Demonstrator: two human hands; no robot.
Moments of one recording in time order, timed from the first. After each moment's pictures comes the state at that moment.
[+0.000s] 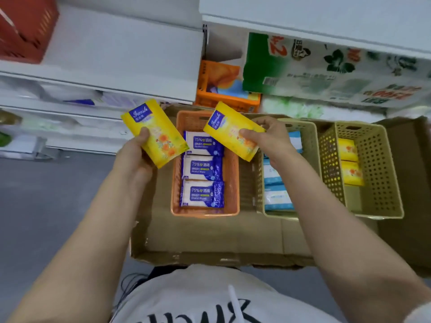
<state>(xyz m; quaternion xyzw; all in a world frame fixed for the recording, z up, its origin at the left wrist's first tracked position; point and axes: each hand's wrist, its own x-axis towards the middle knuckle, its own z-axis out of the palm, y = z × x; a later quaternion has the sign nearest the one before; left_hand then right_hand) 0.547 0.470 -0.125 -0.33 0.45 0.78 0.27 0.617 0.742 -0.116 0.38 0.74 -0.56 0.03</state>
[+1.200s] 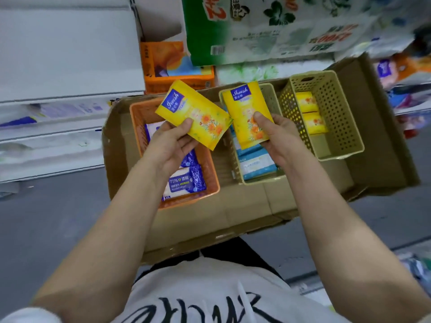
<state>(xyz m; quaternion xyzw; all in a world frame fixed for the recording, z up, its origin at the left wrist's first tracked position) 0.588 0.573 -0.124 -0.14 0.50 0.73 0.45 0.719 0.766 -0.106 0.47 0.53 -0.70 -0.09</state>
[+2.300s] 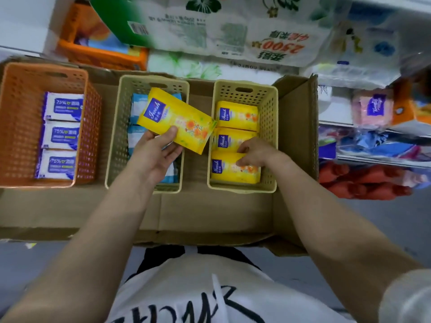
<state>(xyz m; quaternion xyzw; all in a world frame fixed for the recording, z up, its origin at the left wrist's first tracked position) 0.747 0.827 -0.163 -0.25 0.52 0.76 0.30 0.805 1.078 -0.194 0.19 0.87 -0.23 0.39</state>
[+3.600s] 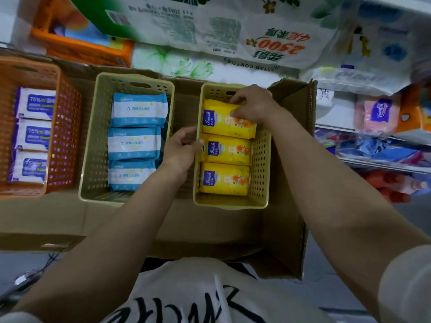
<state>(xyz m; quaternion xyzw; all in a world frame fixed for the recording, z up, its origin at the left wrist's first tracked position) 0.747 0.917 -0.198 -0.21 0.70 0.60 0.32 0.701 1.134 -0.180 0.15 0.92 -0.27 0.23</state>
